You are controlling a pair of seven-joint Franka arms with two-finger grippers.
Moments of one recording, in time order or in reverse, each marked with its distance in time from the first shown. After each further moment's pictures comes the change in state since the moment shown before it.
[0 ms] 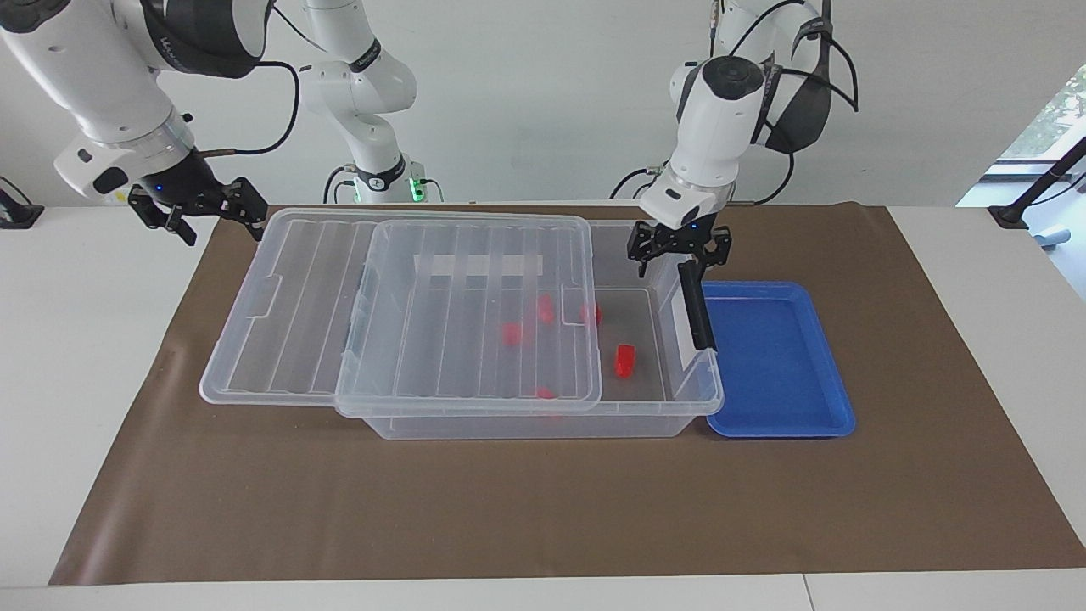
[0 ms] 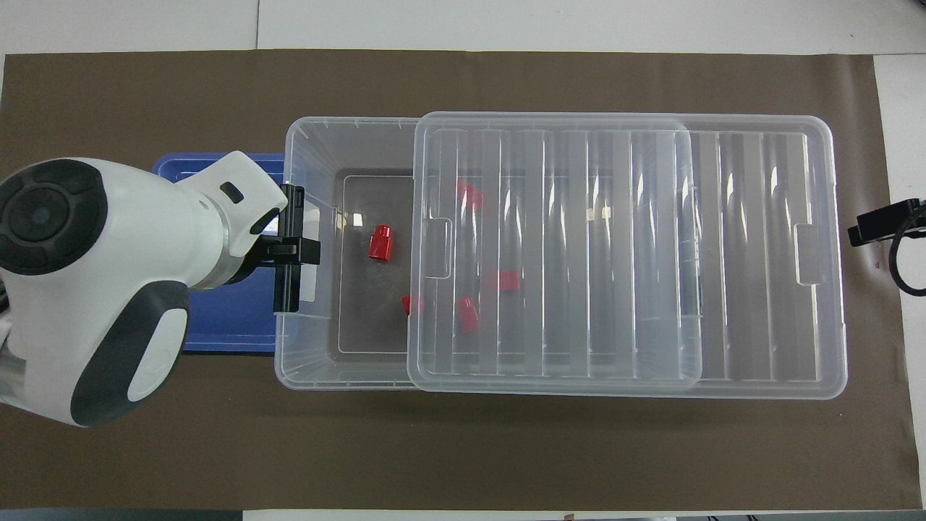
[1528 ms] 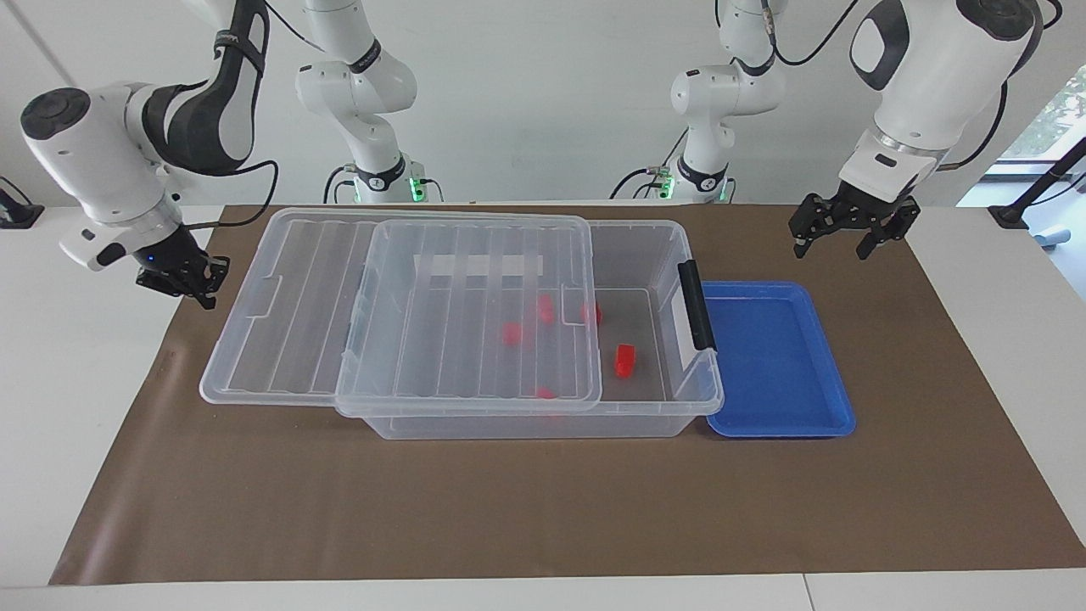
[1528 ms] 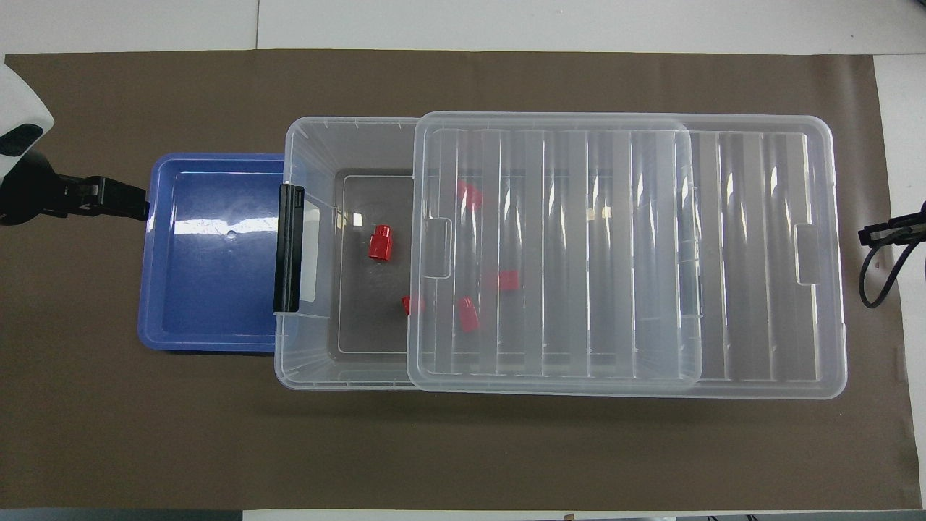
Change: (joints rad) left arm 0.262 0.085 -0.002 0.292 -0.016 -0.250 0.302; right arm 0.002 0.025 -0.116 -0.297 -0.001 0.402 -0.181
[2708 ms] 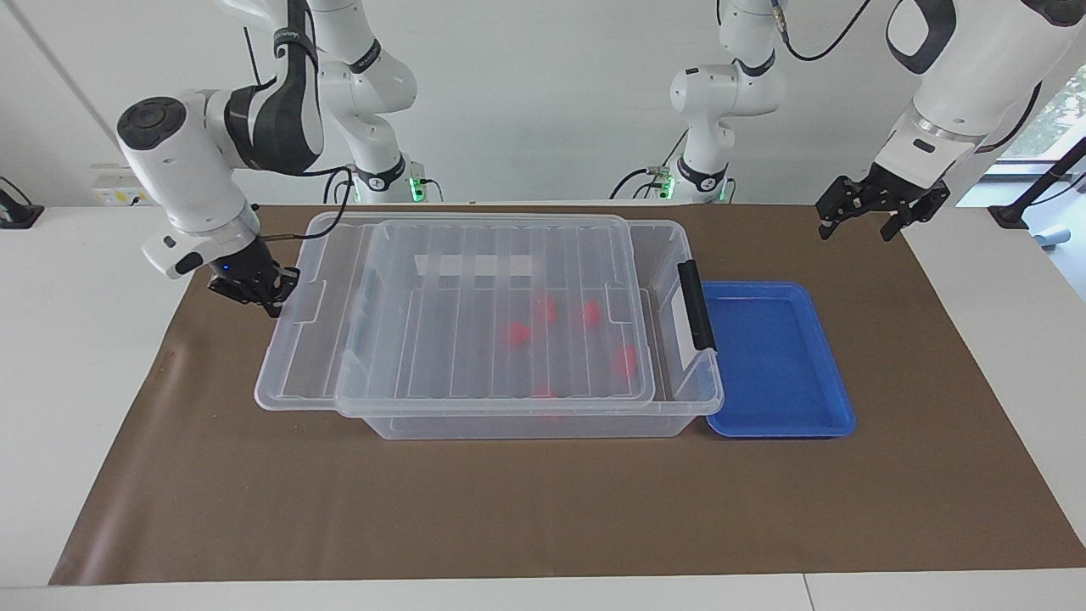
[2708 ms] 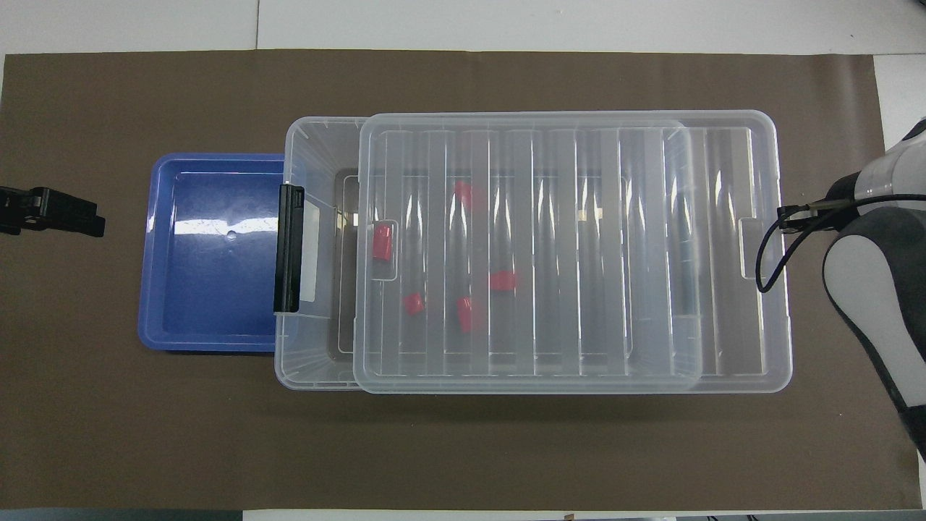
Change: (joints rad) left arm -0.078 0.000 0.136 0.058 -0.008 -0.121 0.061; right arm 0.003 -0.001 0.214 0.000 0.000 0.000 0.354
